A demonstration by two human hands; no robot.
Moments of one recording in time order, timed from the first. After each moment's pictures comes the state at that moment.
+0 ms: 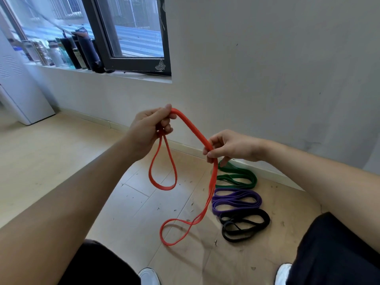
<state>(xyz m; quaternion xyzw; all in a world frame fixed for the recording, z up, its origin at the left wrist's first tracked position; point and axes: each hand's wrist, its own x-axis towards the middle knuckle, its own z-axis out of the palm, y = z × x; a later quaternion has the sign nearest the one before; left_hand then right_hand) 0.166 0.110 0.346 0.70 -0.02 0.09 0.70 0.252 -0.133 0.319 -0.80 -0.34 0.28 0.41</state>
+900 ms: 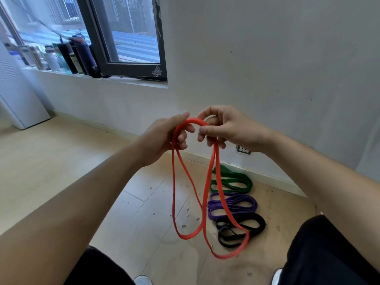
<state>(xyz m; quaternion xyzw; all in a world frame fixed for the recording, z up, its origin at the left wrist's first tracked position) 0.166 0.075 0.356 0.75 -0.07 -0.02 0.66 0.226 -0.139 0.380 -0.76 -0.39 0.14 0.50</state>
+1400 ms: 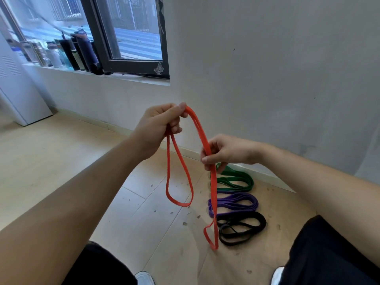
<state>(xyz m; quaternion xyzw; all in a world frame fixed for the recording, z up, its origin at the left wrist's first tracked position) 0.160 0.077 0.366 0.73 -0.08 0.11 0.67 0.240 -0.135 0.330 -0.80 -0.36 0.30 0.36</state>
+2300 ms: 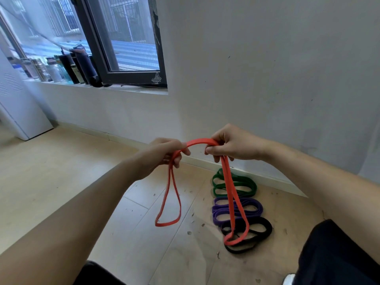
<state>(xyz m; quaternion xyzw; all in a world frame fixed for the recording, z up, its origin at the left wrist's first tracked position) 0.164 0.095 0.340 0.82 -0.05 -0.07 0.57 0.244 -0.142 0.353 -0.84 -0.39 0.12 0.35</state>
